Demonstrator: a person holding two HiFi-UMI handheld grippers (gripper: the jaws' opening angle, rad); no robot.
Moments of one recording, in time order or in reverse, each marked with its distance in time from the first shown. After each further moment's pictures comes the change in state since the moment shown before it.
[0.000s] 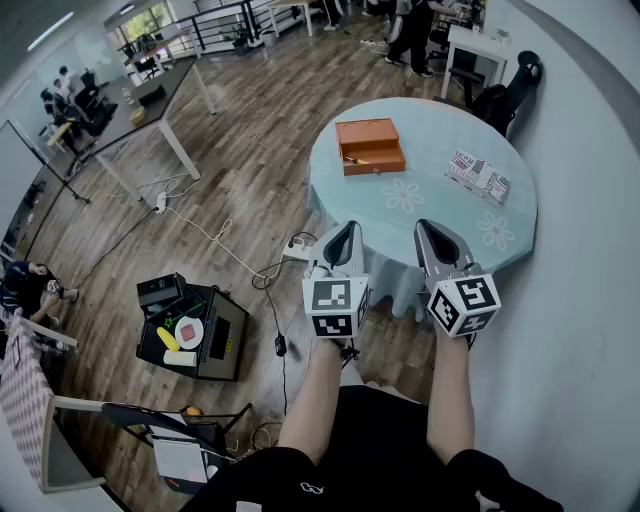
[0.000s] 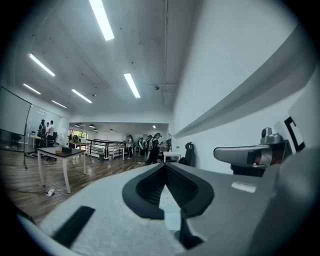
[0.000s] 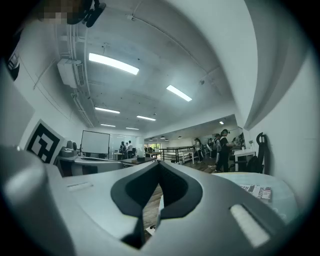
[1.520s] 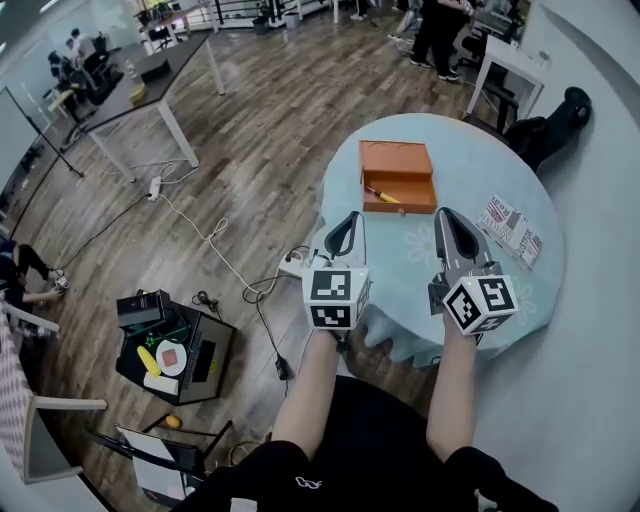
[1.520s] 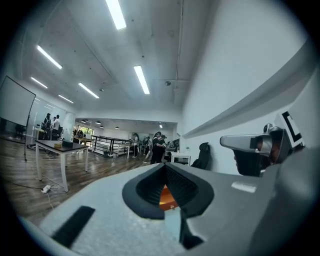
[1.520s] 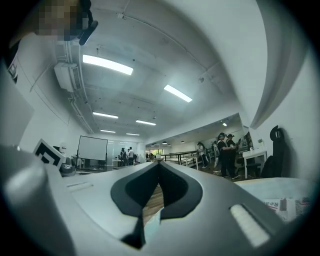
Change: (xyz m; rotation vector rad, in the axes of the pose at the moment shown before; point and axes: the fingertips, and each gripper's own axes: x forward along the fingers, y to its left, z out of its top) left arm 0.204 0.148 -0.026 -0.067 -0.005 0.057; right arm 0.230 -0.100 -0.011 0.025 -0.067 0.033
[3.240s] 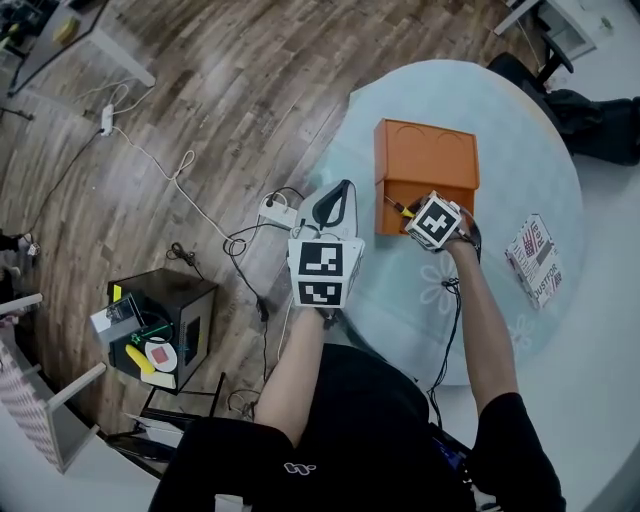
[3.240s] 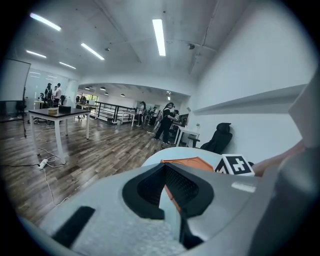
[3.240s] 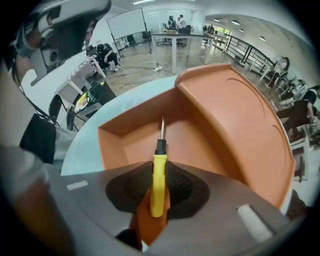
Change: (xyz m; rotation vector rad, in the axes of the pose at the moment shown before) left arm 0.273 0.187 -0.119 -0.163 0.351 0.016; right arm 0.235 -0.141 -0.406 -0.416 1.520 0.544
